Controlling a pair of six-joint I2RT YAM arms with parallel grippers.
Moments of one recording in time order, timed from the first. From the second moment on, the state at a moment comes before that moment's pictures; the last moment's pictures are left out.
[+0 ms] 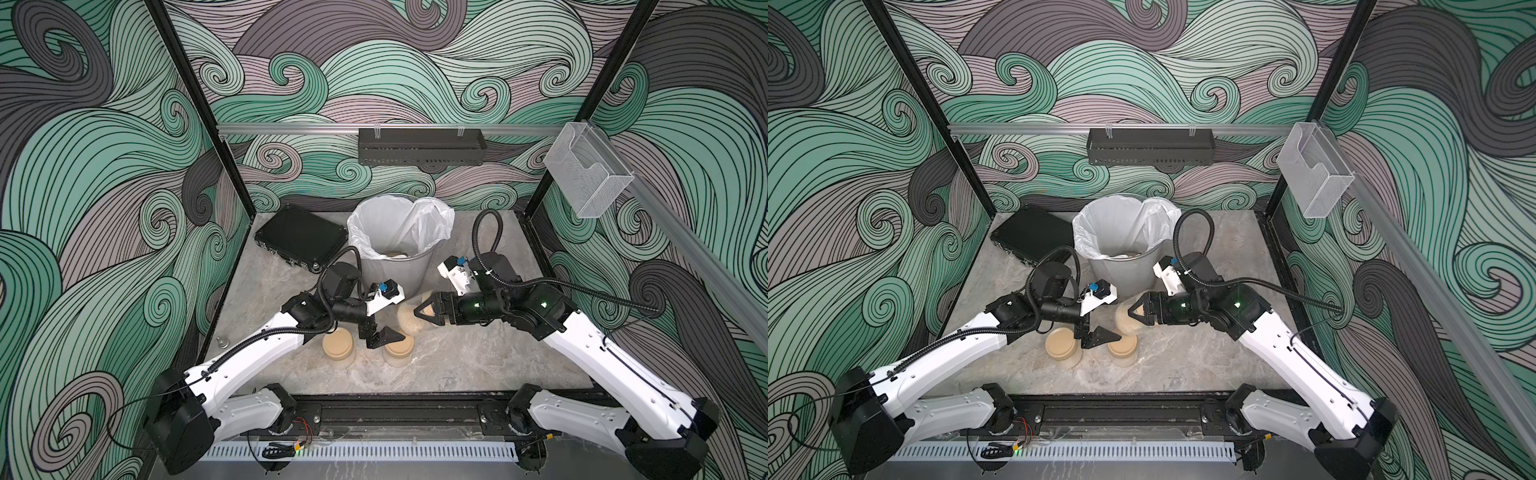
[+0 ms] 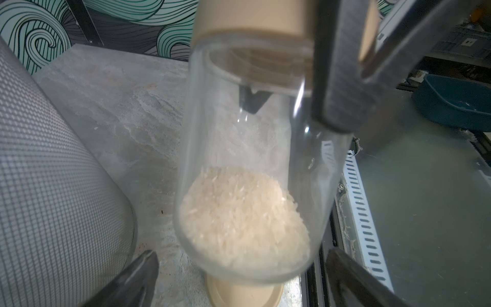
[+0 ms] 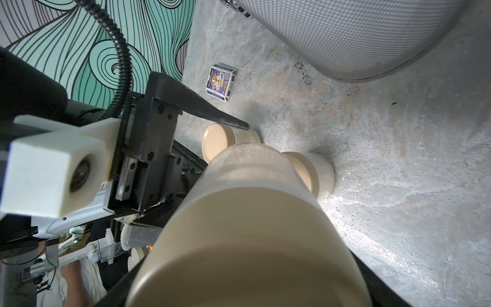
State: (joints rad) left arm -0.71 1.16 0.88 -0.36 0.67 0.37; right arm 0.72 1.08 1.17 -0.89 -0.42 0.62
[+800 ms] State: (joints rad) left arm -0.78 1.26 0.92 -0.26 0.69 0.33; right arm 0.74 1.07 1.10 -0.75 -0.47 0.69
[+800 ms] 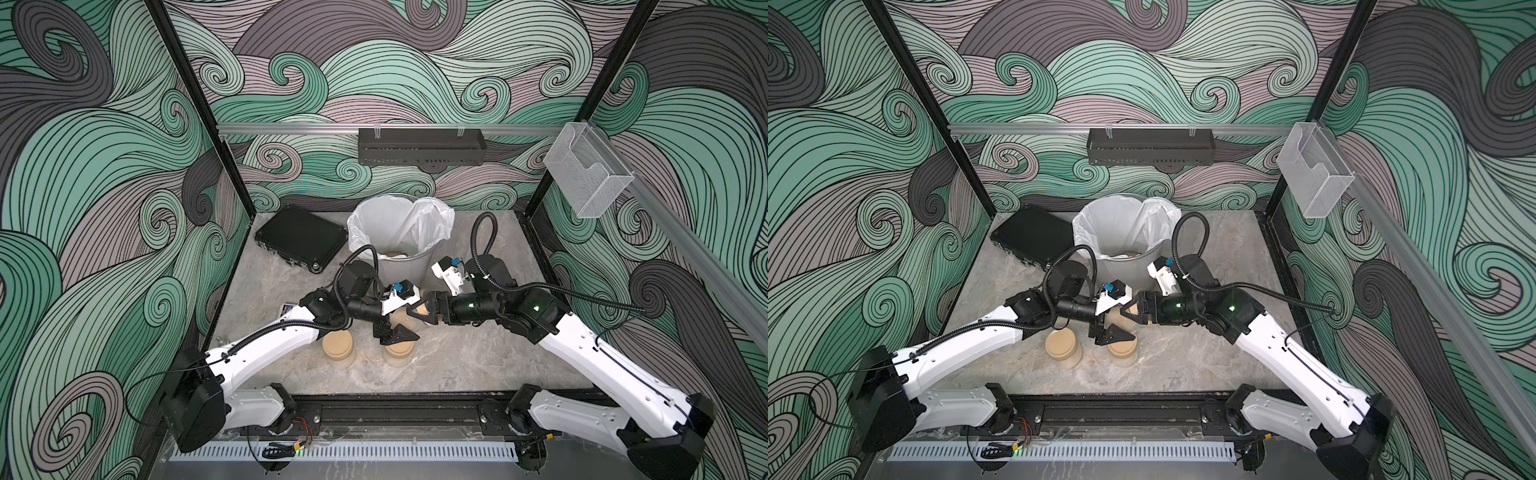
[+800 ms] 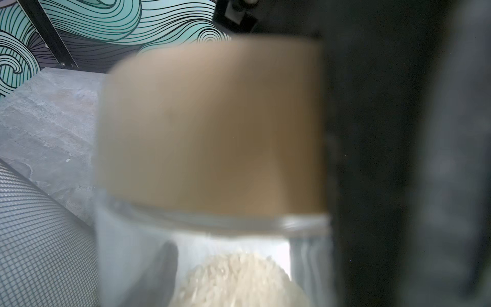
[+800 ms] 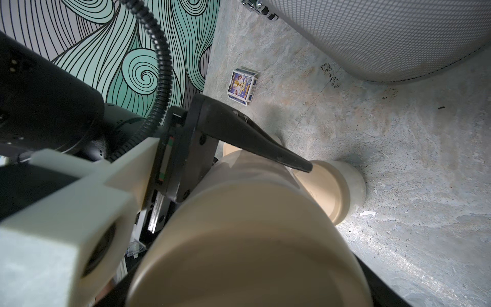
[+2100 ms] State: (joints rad) left arm -0.79 1.18 0.85 -0.16 0.57 0.06; right arm 0.74 1.00 1.08 -0.72 -0.35 0.67
